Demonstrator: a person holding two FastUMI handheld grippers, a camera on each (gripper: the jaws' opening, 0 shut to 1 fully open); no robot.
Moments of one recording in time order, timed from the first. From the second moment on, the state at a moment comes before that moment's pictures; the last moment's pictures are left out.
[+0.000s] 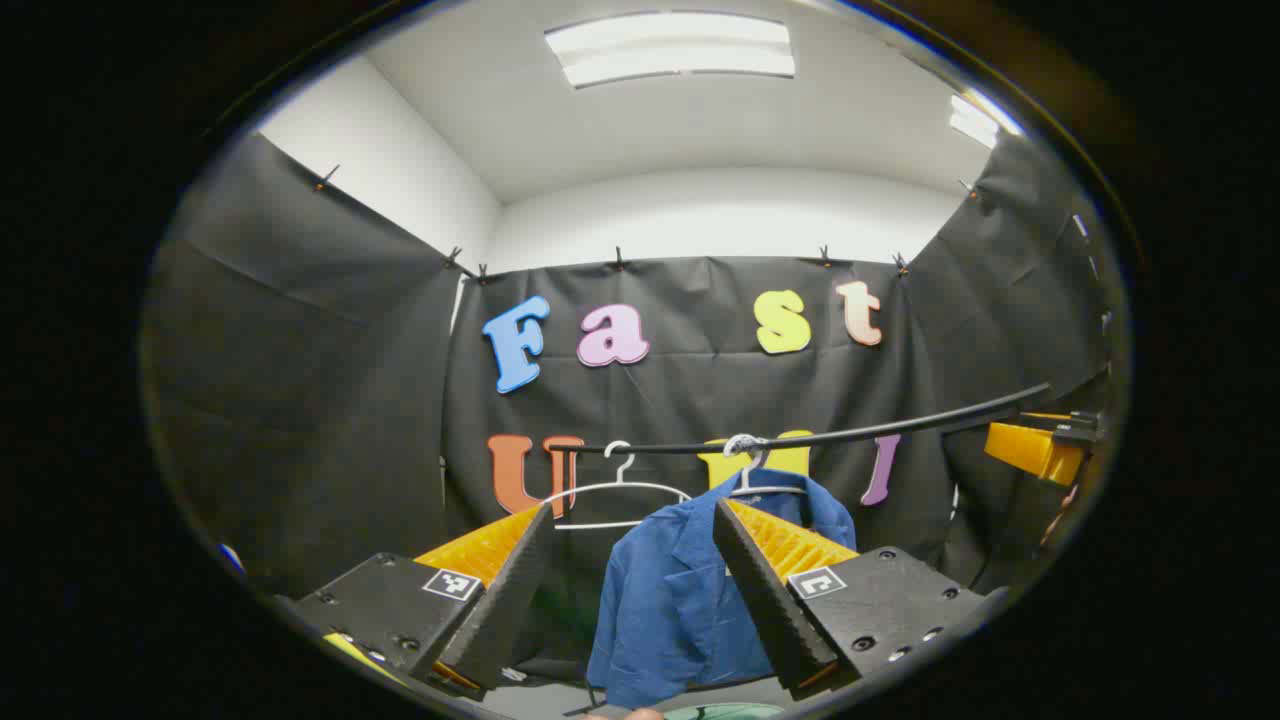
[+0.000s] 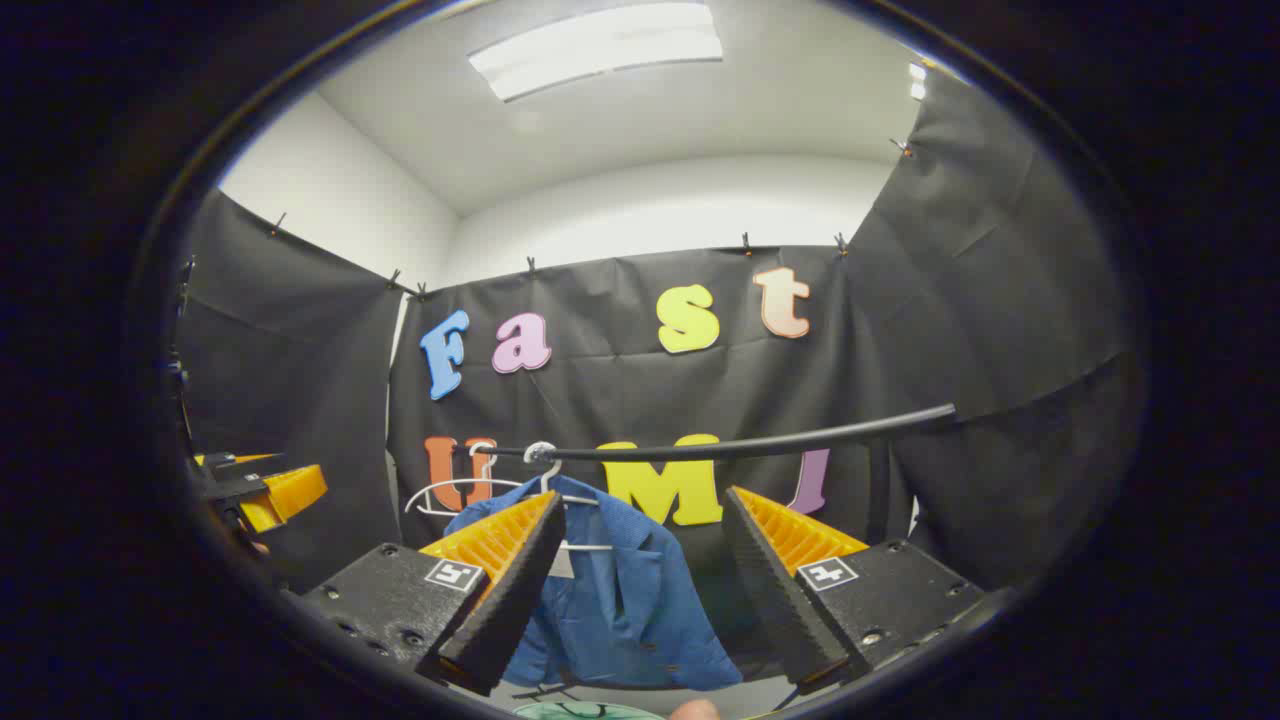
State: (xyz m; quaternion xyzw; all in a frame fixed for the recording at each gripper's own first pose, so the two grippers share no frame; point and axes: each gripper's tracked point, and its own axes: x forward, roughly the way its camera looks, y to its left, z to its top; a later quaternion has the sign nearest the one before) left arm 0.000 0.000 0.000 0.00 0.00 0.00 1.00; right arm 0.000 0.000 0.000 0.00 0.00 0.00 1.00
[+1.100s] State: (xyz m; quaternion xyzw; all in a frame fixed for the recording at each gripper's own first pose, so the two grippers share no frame) left arm 0.059 0.024 -0.040 0.00 0.01 -0.02 1.00; right arm 0.053 -0.023 -0.060 -0.07 0.05 -0.09 0.99
